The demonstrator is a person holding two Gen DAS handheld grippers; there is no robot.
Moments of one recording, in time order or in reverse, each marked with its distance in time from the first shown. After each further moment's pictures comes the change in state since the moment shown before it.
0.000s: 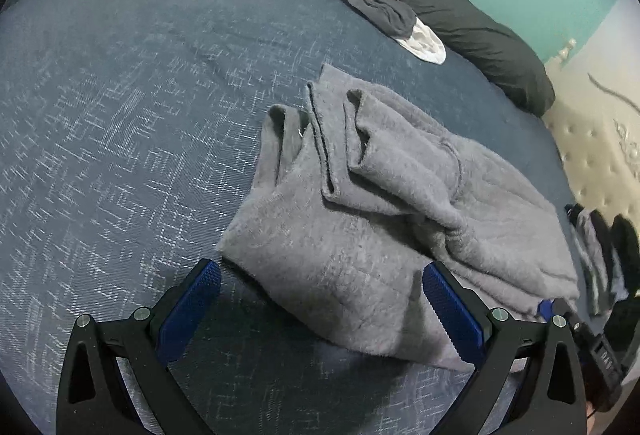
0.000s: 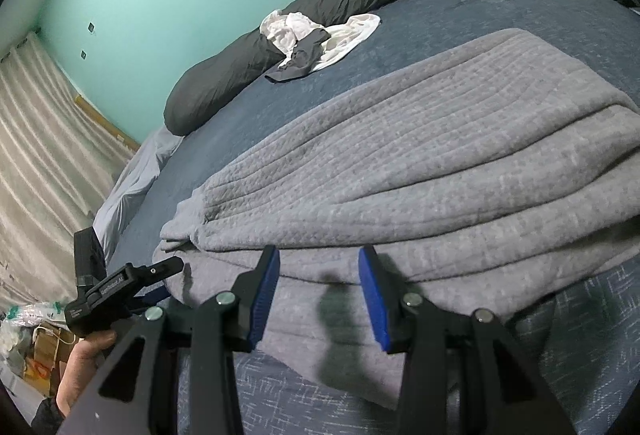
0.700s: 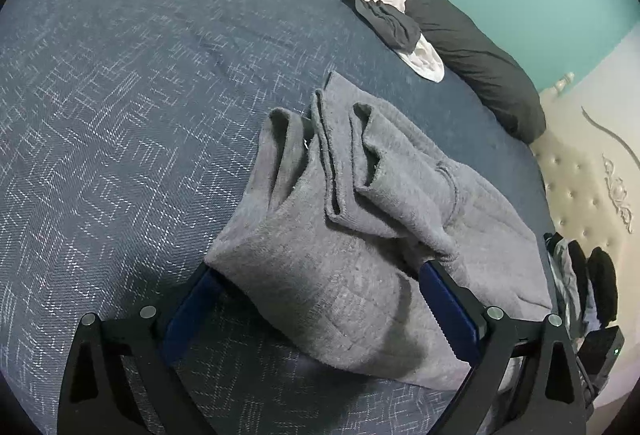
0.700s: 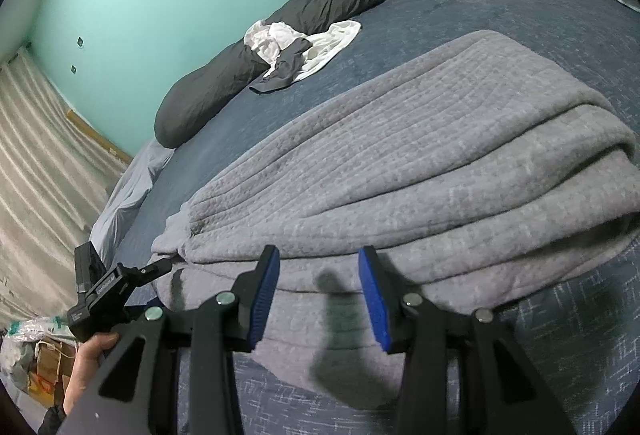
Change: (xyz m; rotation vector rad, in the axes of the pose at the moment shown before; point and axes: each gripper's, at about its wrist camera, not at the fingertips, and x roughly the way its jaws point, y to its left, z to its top) left arm 0.009 0.006 0.010 -0.086 -0.010 -0.074; right arm -0.012 -0.021 0.006 0.041 -0.018 -0.022
